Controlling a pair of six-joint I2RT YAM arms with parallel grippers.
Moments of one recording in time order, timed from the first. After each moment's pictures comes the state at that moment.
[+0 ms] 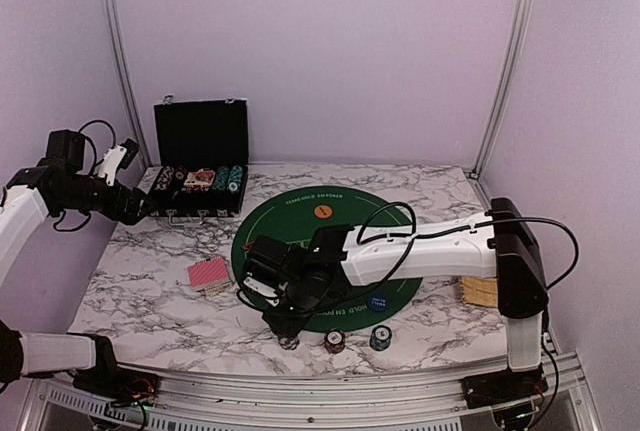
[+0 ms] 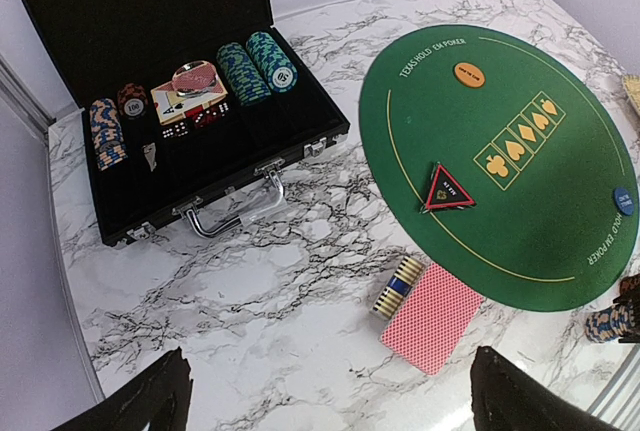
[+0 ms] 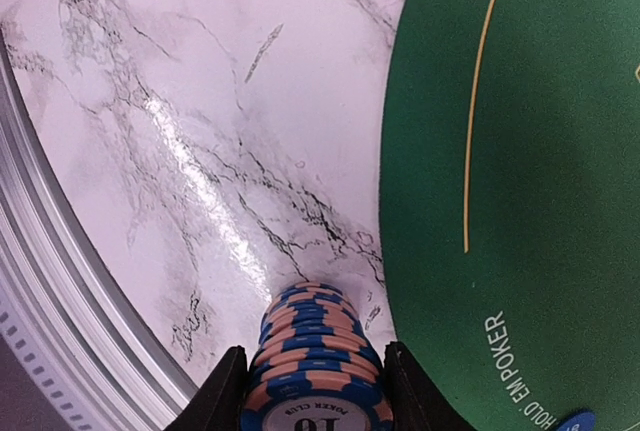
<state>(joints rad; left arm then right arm) 0.08 1.08 1.05 -0.78 0.45 0.36 1.28 2.07 1.68 -0.83 0.03 0.25</state>
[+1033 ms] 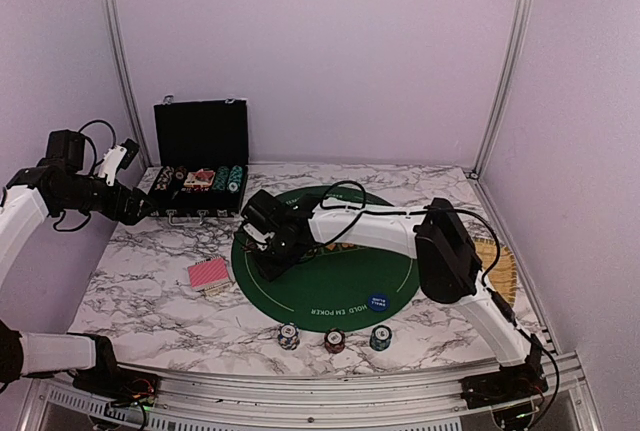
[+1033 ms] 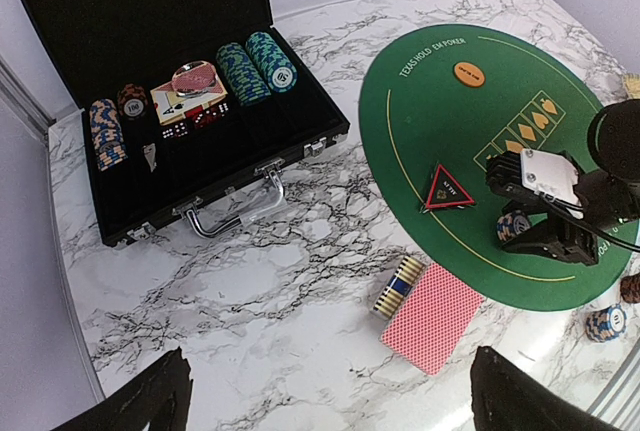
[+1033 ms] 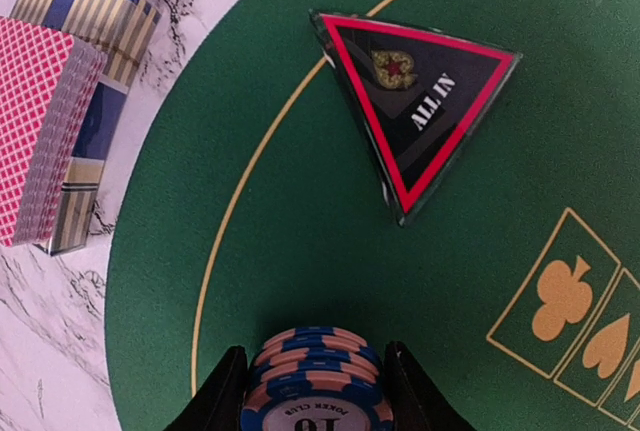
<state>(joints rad) 0.08 1.08 1.05 -0.78 0.45 0.36 1.03 2.48 2.18 -0.81 0.06 0.21</state>
